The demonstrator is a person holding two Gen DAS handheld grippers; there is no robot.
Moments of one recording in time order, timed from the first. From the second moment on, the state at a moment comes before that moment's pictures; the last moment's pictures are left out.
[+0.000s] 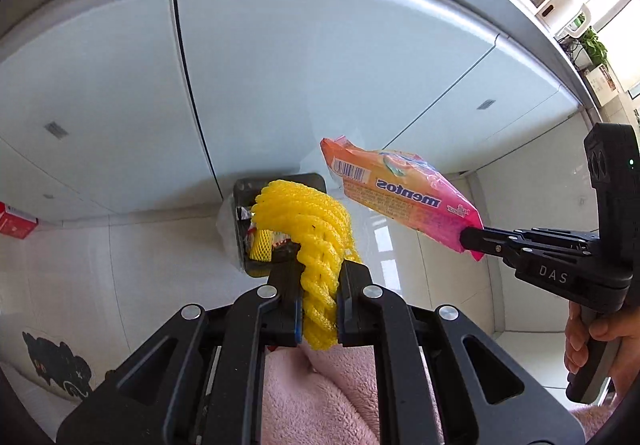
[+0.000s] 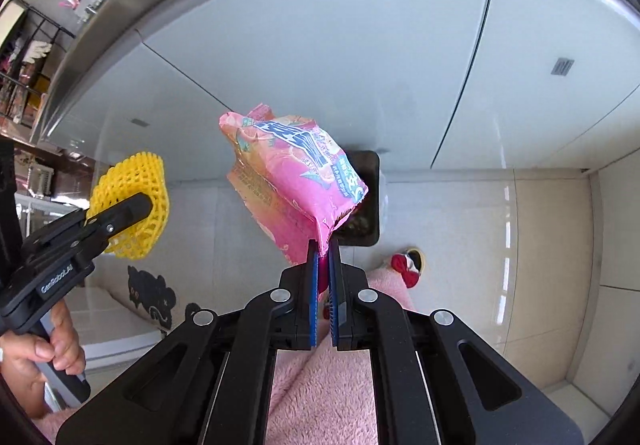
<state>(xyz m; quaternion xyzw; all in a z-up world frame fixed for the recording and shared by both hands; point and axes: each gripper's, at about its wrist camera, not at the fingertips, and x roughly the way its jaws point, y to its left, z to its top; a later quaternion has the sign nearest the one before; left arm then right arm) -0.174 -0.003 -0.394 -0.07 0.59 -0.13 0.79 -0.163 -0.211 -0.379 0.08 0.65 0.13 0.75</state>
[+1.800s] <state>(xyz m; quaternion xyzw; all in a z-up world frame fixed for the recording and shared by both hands) -0.103 0.016 -0.475 -0.11 0.63 -0.11 0.76 -0.066 -0.172 -0.487 0.12 0.67 0.03 0.73</state>
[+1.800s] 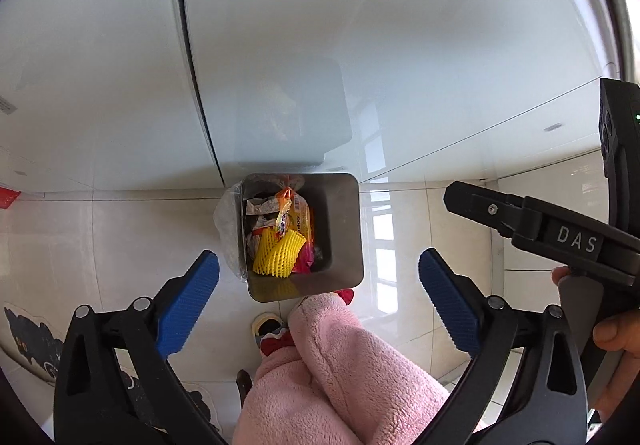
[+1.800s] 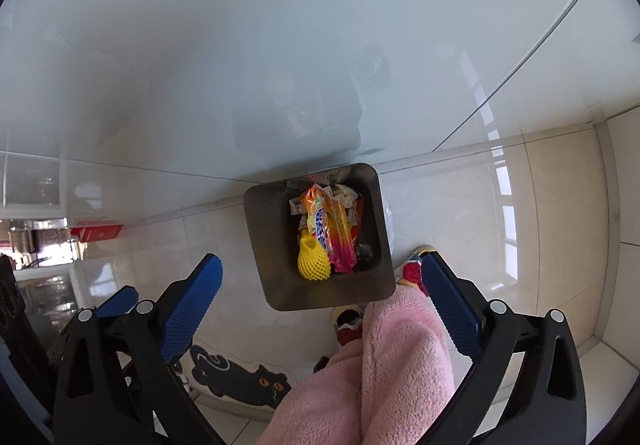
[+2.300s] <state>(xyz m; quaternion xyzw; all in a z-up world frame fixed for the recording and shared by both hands) -0.123 0.016 -0.248 -0.05 0.49 -0.08 0.86 -0.100 -0.211 -0.266 0.04 0.57 -0.01 0.82</state>
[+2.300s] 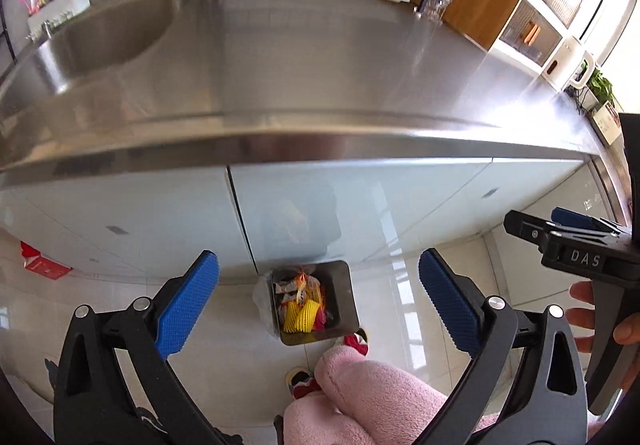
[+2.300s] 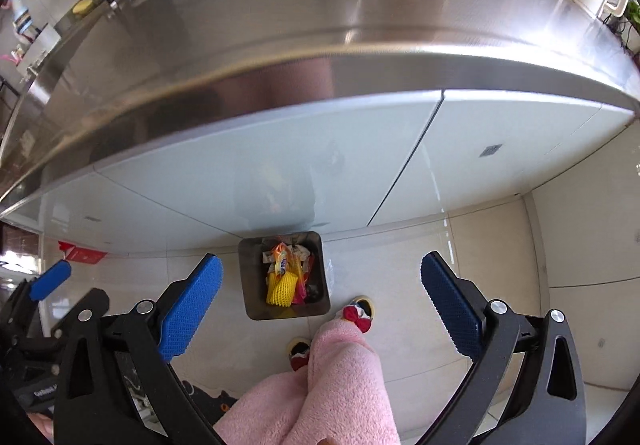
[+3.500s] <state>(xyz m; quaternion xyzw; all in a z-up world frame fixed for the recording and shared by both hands) -0.156 0.004 -0.058 -0.02 0.35 -0.05 0.93 -0.143 -0.222 -0.036 0.02 0.37 -0.03 0.93</state>
